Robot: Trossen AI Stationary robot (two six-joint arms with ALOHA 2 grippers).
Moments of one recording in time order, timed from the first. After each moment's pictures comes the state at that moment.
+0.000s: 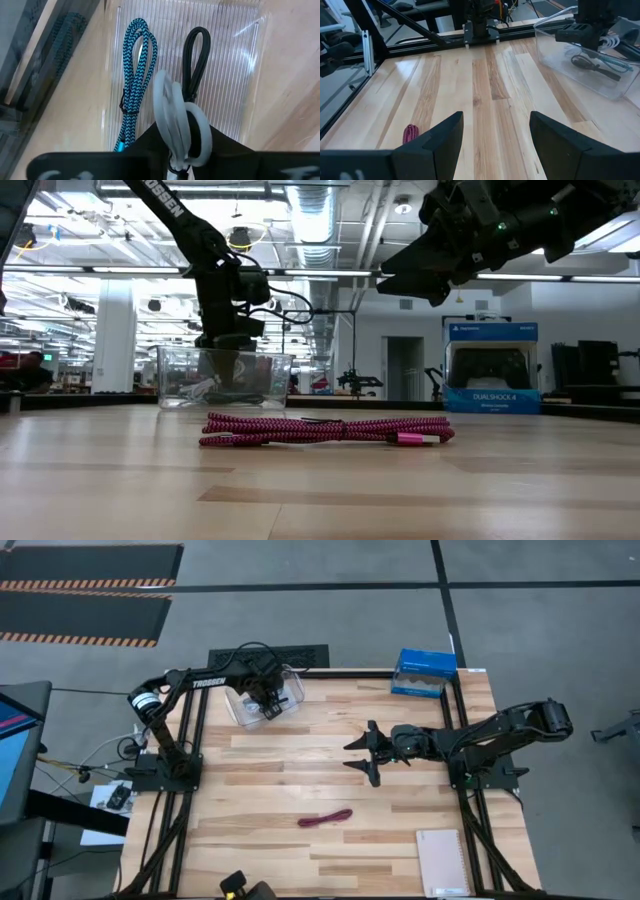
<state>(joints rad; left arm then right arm) 0.71 1.75 1.12 -0.66 -0.09 0.16 0.02 1.30 0.54 0.47 0.03 0.16</state>
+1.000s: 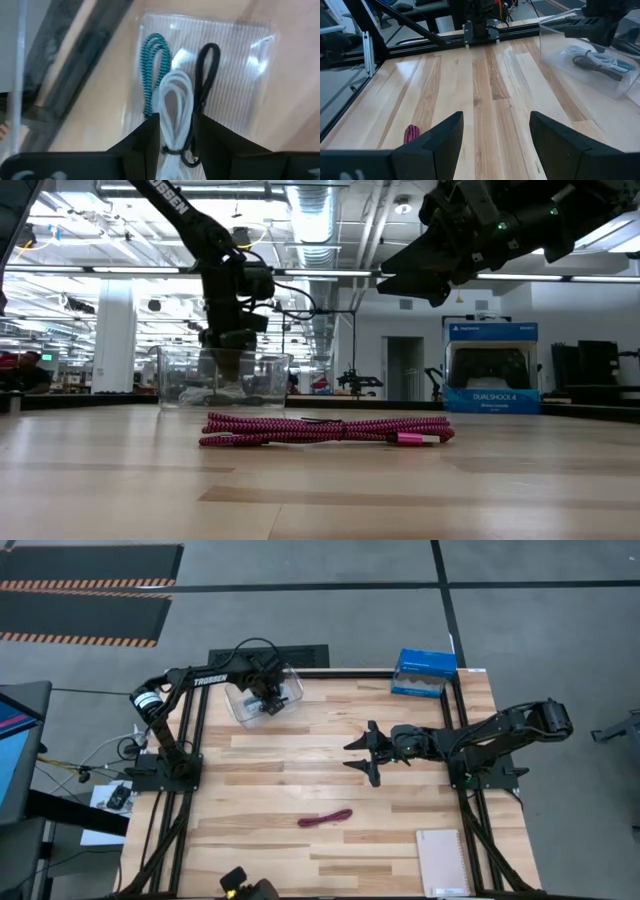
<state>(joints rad) 0.71 1.76 1.19 -0.70 -0.14 0.14 0.02 1.30 0.54 0.47 0.02 0.17</state>
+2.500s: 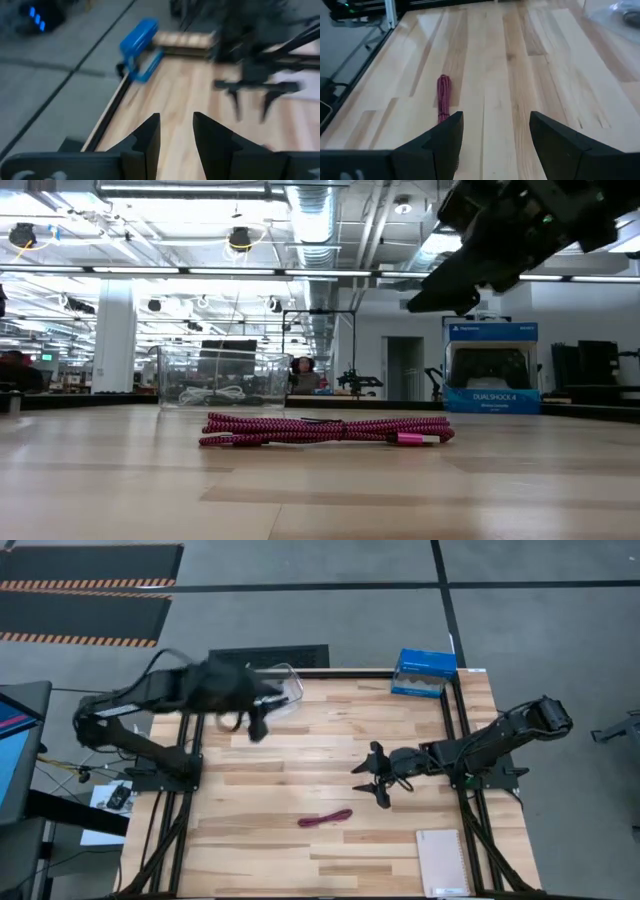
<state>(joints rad) 0.05 1.27 1.63 -0.88 -0.27 -0.03 0.20 1.30 0.54 0.29 0.08 0.21</state>
